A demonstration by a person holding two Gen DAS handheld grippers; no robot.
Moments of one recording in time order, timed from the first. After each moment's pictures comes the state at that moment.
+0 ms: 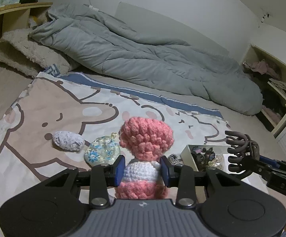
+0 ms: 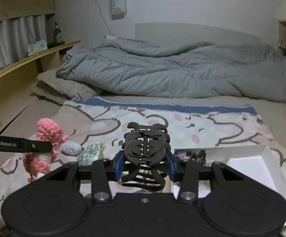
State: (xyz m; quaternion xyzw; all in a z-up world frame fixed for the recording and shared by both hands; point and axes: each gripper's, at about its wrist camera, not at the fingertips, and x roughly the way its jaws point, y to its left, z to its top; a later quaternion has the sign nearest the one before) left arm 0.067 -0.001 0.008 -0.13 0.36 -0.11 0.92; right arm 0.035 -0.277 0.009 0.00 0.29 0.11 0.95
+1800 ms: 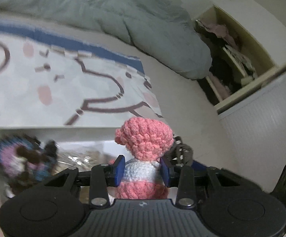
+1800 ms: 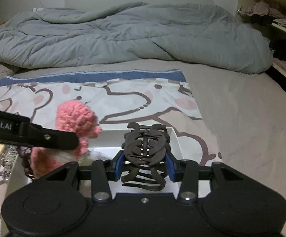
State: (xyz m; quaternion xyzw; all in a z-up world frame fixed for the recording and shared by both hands) left arm 0.242 -0.312 -0.100 -0.24 0.47 -0.31 0.79; right arm 0.167 -0.507 -0.076 -0.03 0.39 -0.02 0.92
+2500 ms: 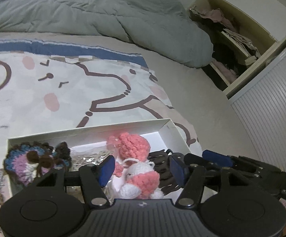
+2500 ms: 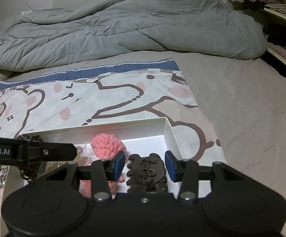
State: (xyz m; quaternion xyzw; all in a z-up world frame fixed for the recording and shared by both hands) left arm 0.232 -0.313 -0.099 -0.14 0.45 -0.31 0.82; right arm 0.166 -0.519 -0.084 0.01 0.40 -0.04 0.91
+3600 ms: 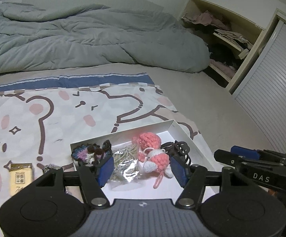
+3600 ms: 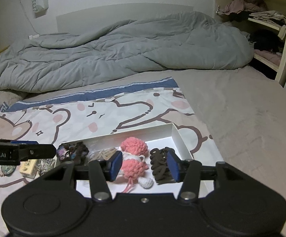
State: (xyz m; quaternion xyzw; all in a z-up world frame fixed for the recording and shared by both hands) left arm 0.149 -0.244 -0.013 -0.06 0.40 -0.28 0.87; right arm 0.075 -0.478 -0.011 0.04 0.35 -0.05 0.93
